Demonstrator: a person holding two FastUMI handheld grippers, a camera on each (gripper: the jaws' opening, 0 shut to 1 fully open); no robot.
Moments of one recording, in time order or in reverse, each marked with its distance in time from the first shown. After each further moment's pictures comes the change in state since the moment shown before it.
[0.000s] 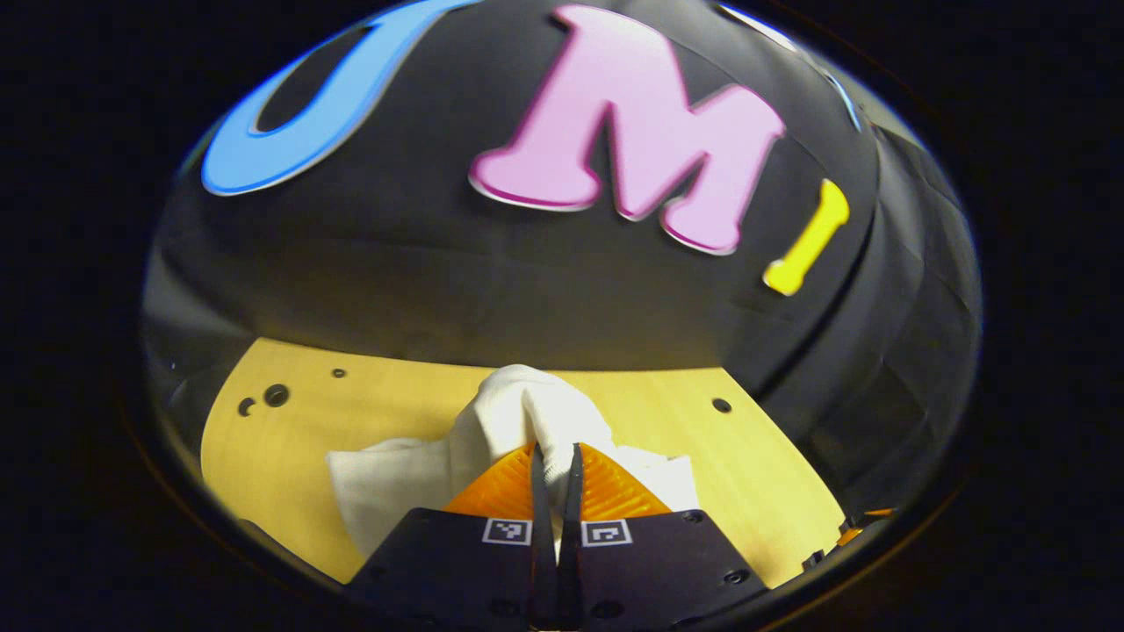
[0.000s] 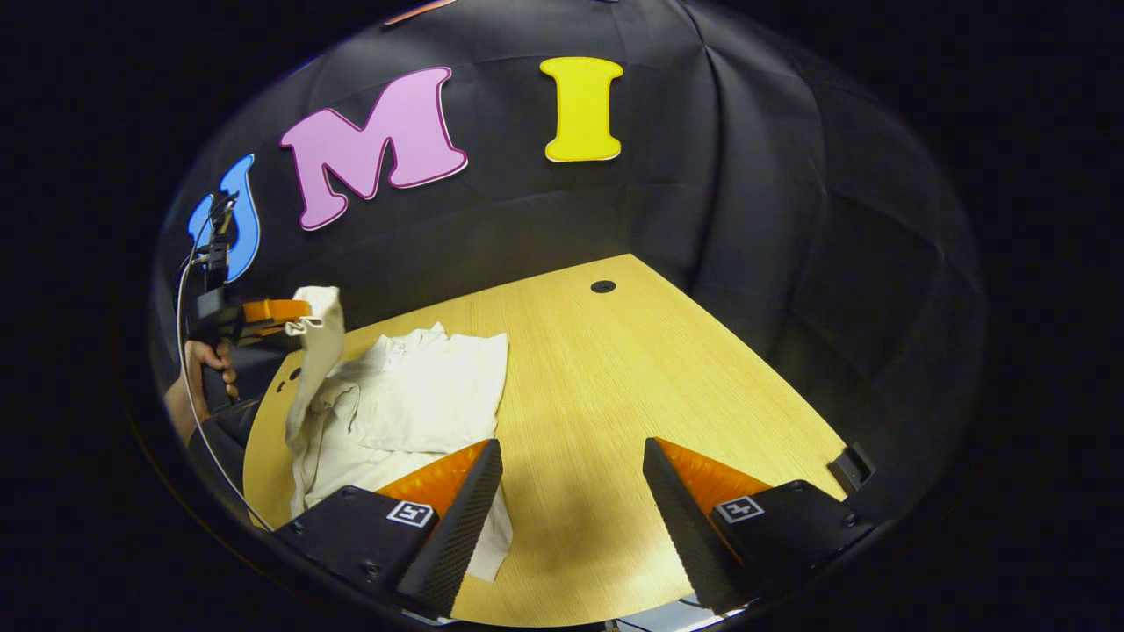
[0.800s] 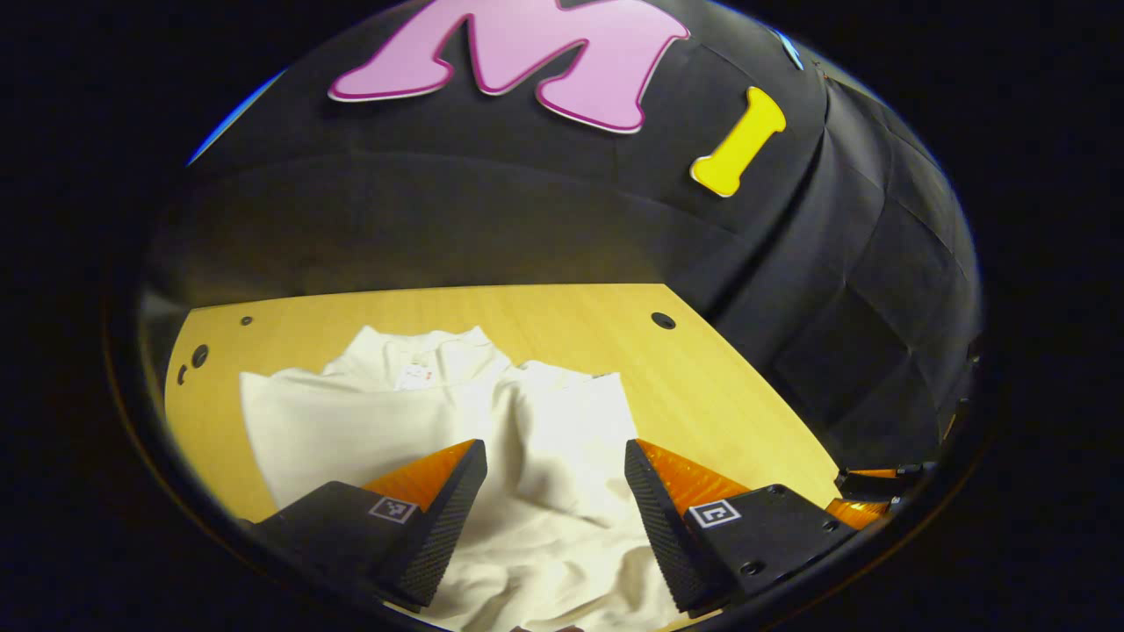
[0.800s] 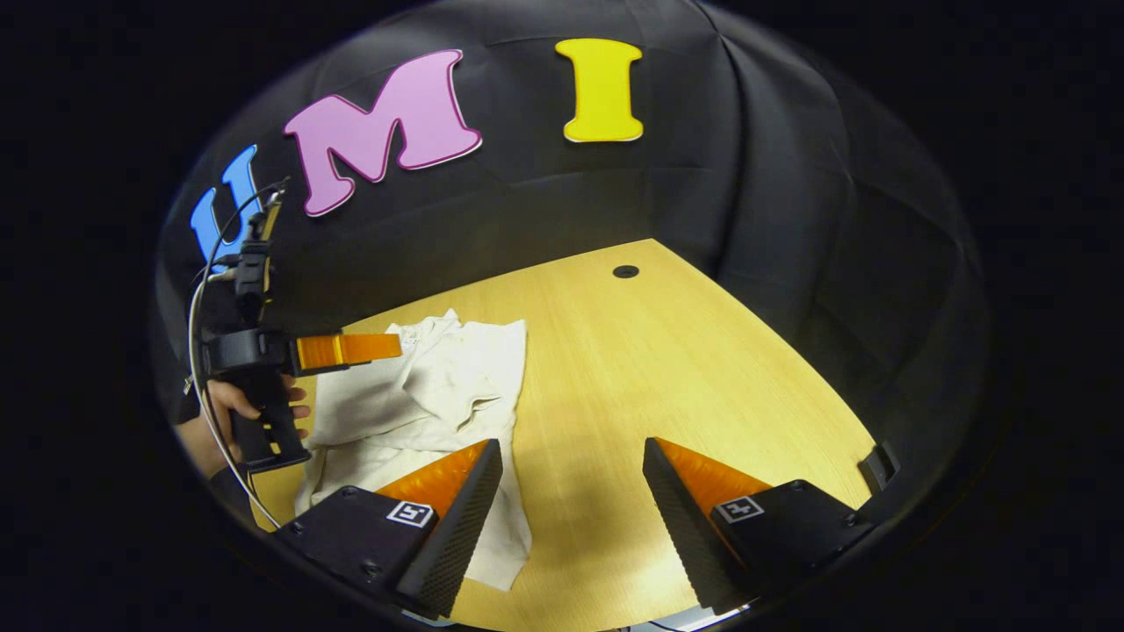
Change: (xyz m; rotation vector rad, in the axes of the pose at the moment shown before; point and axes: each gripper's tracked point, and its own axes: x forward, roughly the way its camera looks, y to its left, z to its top) left arm 0.002 -0.046 -0.096 0.035 0.160 -0.081; right arm 0.012 0.021 -0.013 -0.018 0.060 0.062
